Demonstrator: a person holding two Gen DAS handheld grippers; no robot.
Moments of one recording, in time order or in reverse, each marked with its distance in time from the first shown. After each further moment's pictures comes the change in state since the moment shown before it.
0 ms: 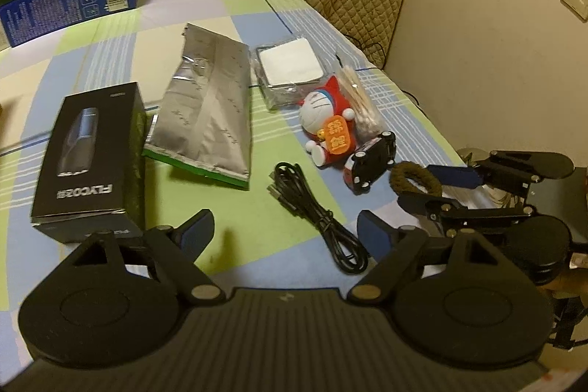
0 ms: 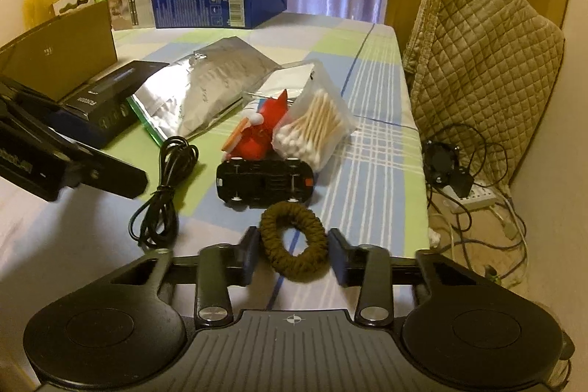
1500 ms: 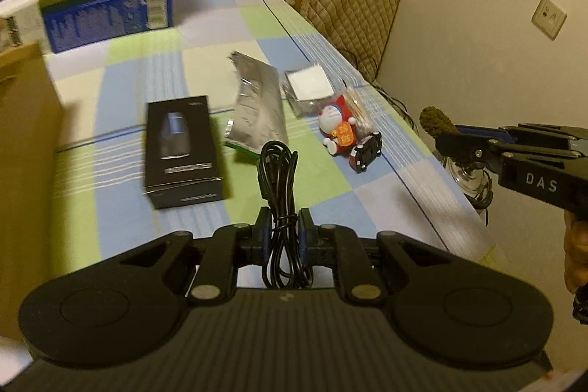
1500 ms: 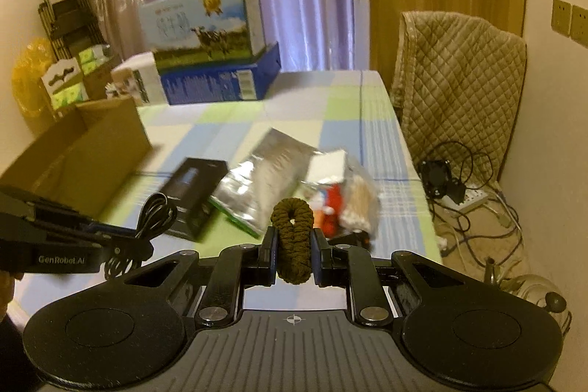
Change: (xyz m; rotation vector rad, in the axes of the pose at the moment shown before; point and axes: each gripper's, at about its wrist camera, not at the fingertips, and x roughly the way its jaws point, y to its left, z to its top) left arm -0.132 0.045 -0.013 -0.014 -0.023 -0.014; right arm -0.118 0.084 0.072 0.183 -0.090 -0.022
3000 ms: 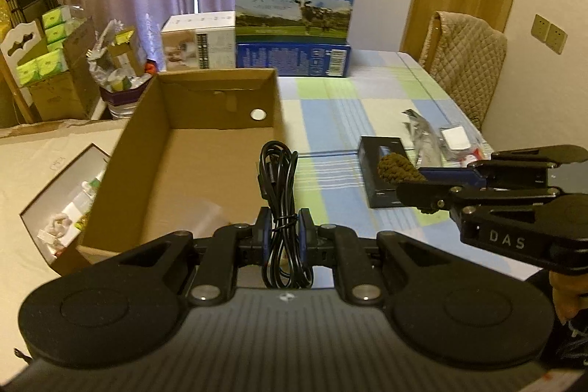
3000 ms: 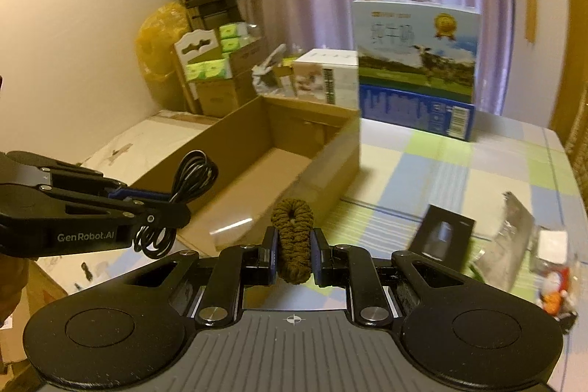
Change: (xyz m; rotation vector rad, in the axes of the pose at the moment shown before) left arm -0.170 0.155 -0.042 -0.141 -0.144 0.297; right arm 0.039 0.246 0.035 -0.231 0.022 0.349
